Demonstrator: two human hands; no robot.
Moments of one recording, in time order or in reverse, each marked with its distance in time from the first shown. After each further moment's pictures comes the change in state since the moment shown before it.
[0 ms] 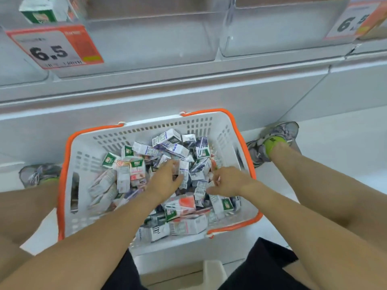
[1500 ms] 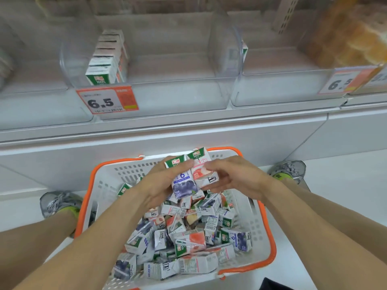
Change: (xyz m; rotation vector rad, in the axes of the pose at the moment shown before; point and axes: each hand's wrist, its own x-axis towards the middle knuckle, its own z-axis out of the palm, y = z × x) left_hand -0.040 0.095 -0.140 -1.175 -0.110 -0.172; right_hand -0.061 -0.074 -0.106 1.084 0.007 -0.253
